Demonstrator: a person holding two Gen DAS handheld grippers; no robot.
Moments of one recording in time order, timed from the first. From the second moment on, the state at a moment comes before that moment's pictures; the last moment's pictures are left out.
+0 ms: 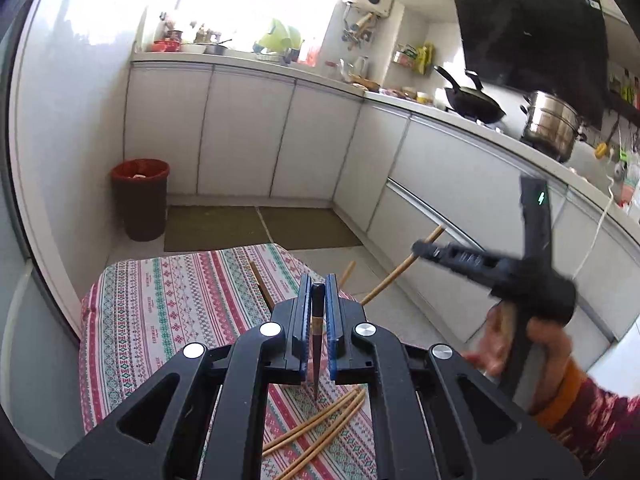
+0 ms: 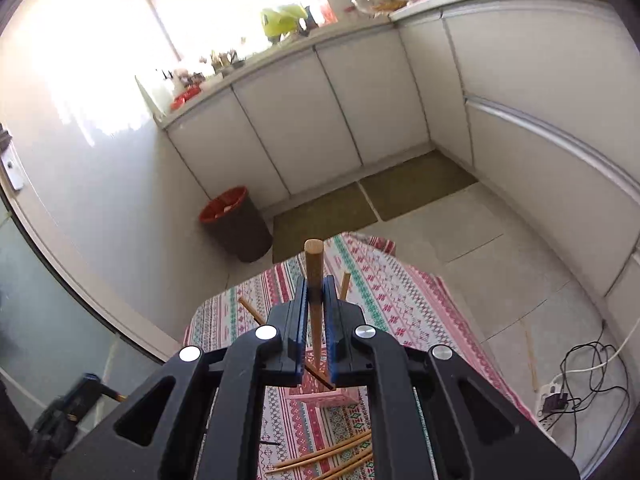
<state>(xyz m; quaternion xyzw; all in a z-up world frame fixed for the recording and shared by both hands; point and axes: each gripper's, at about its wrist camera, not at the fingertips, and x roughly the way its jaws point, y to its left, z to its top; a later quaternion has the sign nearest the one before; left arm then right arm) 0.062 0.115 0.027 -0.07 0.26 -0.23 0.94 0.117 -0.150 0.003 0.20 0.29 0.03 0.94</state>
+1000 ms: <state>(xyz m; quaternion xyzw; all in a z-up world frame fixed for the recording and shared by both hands) 0.139 0.094 -0.022 -0.09 0.32 -0.15 0.93 0.127 -0.230 -0.100 0.29 0.42 -0.03 0.86</state>
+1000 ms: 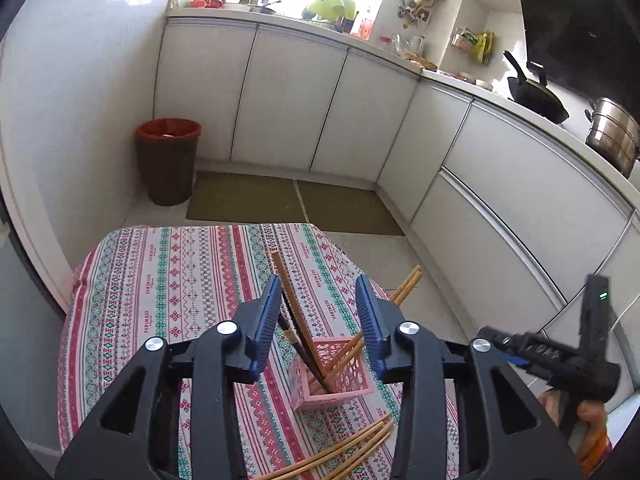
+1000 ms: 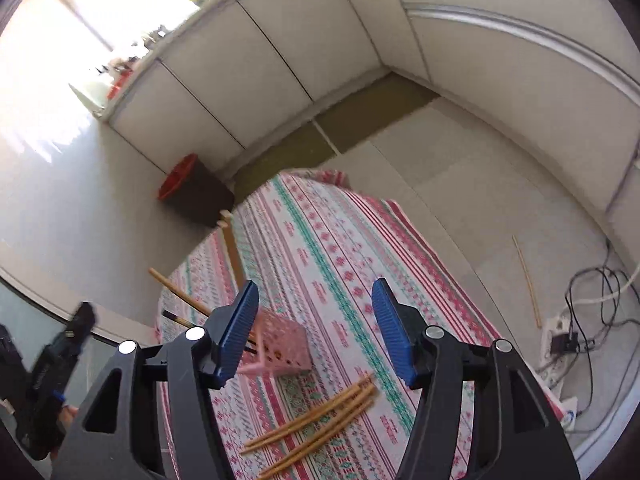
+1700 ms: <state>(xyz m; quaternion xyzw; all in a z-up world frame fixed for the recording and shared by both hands) 0.101 0.049 -0.081 0.05 0.45 -0.28 0.85 0.101 -0.212 -0.249 0.34 0.60 -0.11 0.71</state>
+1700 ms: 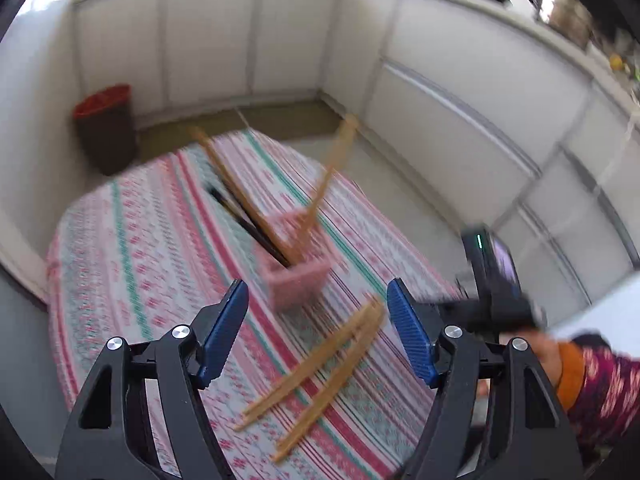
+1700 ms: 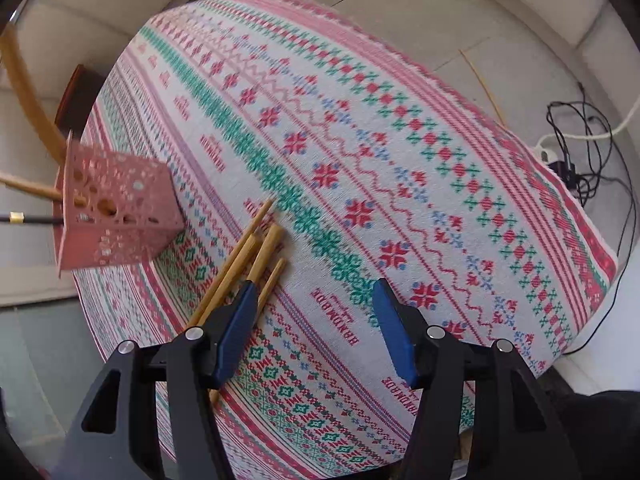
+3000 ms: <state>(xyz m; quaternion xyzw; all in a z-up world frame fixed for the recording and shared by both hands) 0.168 -0.078 -0.247 0.14 0.64 -0.24 0.71 0.044 -0.282 -0.259 0.48 0.57 -0.12 0.65</state>
